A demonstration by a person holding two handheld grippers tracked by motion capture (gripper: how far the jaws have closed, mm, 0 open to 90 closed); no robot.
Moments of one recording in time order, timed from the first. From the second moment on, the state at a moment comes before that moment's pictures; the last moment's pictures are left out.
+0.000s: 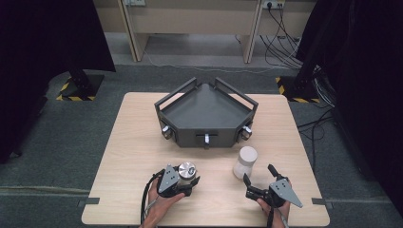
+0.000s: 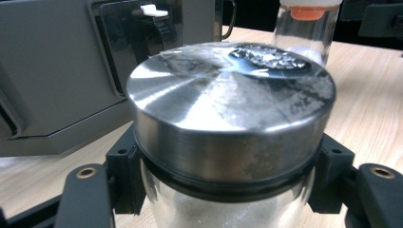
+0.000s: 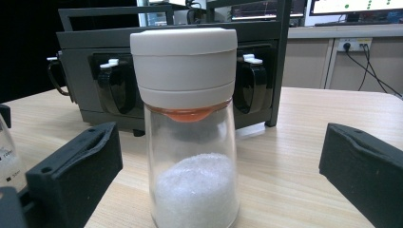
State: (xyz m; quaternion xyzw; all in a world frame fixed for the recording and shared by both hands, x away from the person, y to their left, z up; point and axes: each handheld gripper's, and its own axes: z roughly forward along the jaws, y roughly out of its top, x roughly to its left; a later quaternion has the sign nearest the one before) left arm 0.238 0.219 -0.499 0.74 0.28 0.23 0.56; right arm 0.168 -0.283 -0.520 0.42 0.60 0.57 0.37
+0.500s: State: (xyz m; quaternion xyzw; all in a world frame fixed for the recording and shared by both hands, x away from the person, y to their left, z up) left arm 0.240 0.227 -0.484 0.73 0.29 0.23 0.57; right arm 0.168 -0.283 -0.521 0.42 0.60 0.57 0.37
